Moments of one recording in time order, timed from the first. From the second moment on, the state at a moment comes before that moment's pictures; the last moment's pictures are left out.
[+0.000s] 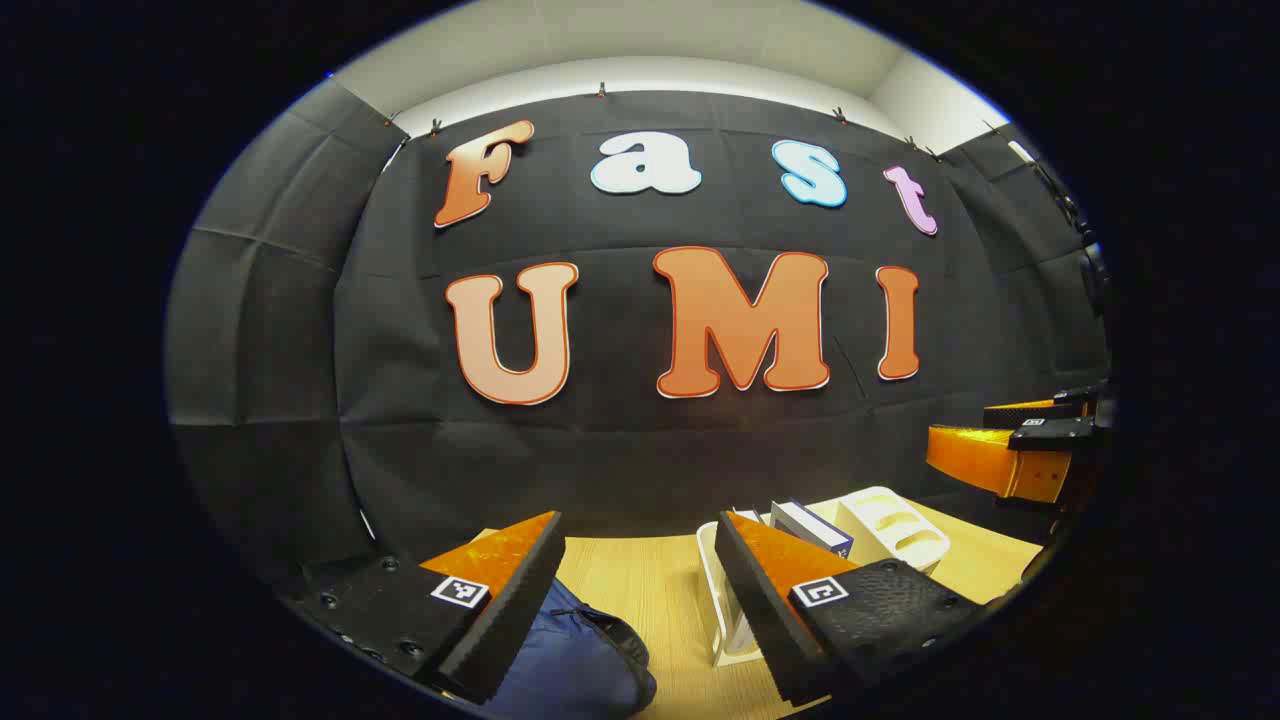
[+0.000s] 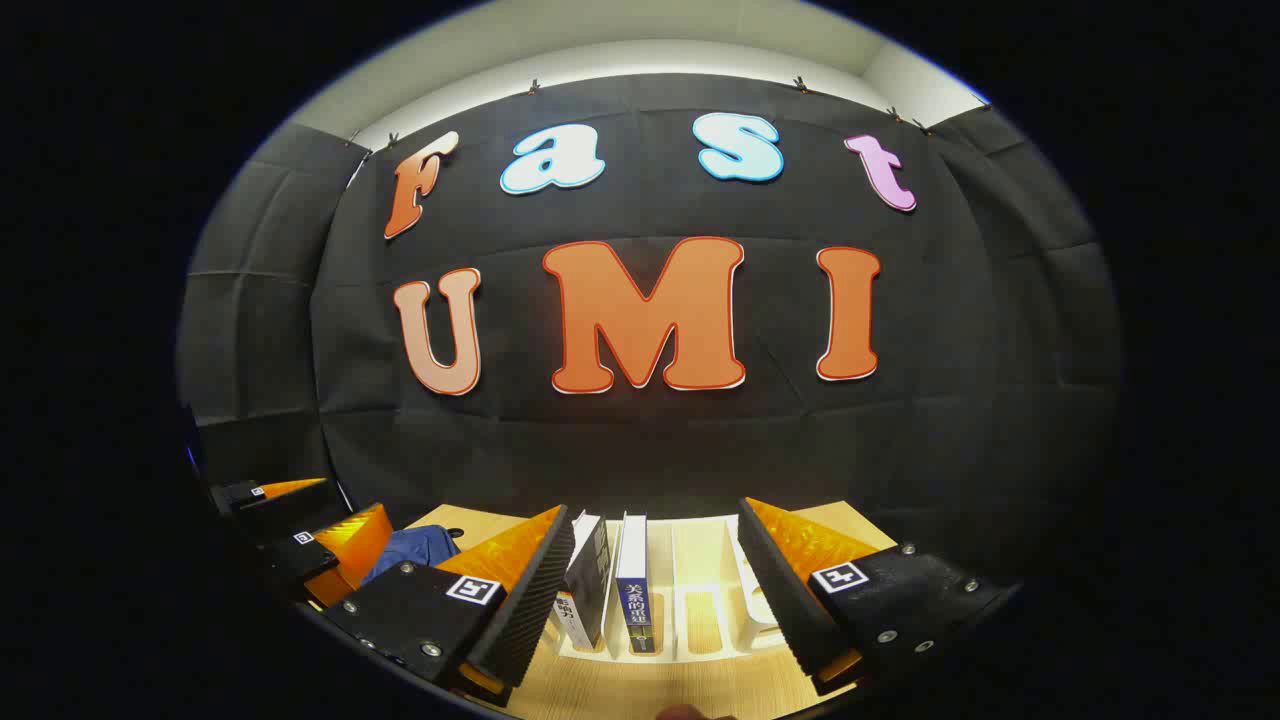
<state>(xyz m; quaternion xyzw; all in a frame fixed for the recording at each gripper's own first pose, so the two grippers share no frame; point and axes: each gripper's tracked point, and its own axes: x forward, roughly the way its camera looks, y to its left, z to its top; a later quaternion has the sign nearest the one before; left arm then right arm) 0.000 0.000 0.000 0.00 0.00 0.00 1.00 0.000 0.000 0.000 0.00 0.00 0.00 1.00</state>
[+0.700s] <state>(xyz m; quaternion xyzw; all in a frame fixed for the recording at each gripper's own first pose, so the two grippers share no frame) -0.003 0.004 -0.002 0.01 0.00 0.00 1.00 0.000 0.006 -0.006 0.00 0.01 0.01 1.00</state>
